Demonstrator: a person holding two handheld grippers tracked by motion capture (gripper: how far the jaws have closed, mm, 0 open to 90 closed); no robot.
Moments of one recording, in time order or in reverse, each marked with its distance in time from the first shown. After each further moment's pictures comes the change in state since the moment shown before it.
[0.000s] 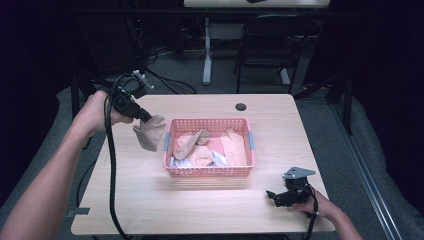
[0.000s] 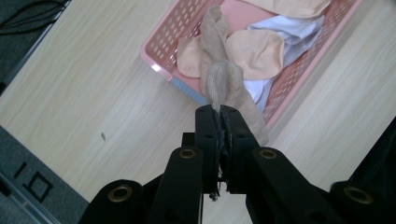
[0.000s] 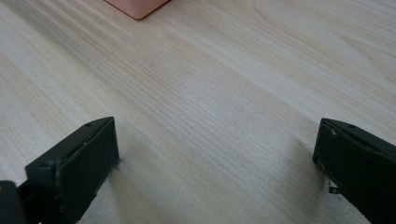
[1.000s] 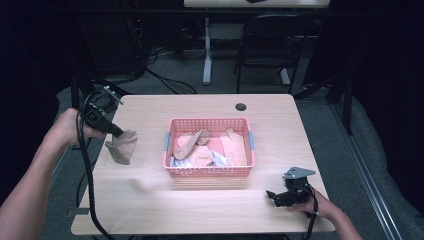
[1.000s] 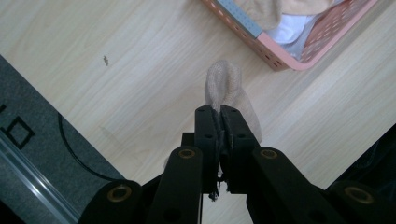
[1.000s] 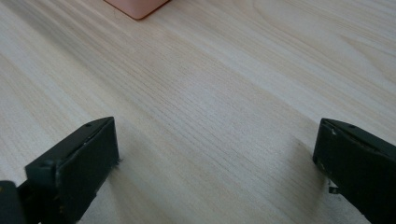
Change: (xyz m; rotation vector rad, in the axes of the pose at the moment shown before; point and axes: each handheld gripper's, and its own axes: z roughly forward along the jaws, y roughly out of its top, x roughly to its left) left arm 0.036 -0.078 0.022 0.099 -0.014 -0.149; right arm 0.000 0.000 0.000 0.001 -0.001 -0.001
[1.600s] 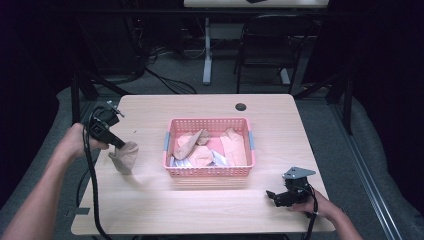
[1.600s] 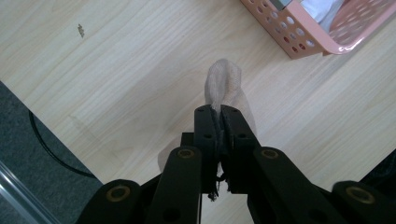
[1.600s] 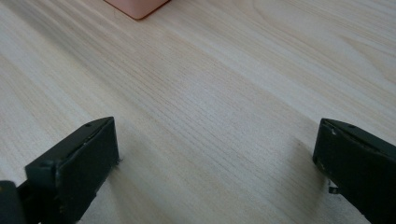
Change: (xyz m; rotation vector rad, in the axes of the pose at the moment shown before) left arm 0.017 -0.020 0.051 0.021 -0.050 -0.068; right arm 0.000 0.000 0.000 0.001 0.000 -0.002
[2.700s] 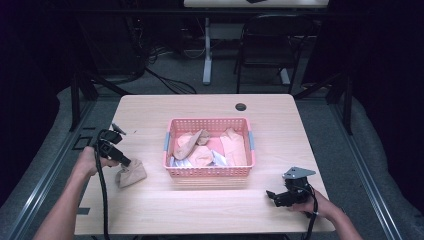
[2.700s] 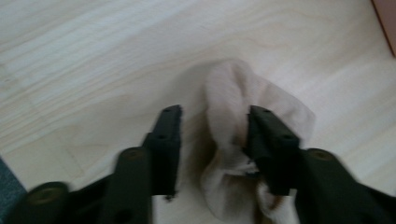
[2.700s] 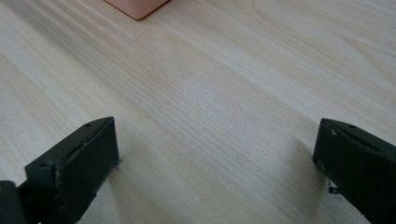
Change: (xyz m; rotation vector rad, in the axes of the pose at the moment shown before) left arm 0.036 -0.040 0.098 0.004 -0.035 -0.264; right arm 0.000 0.000 0.000 -0.004 0.000 0.003
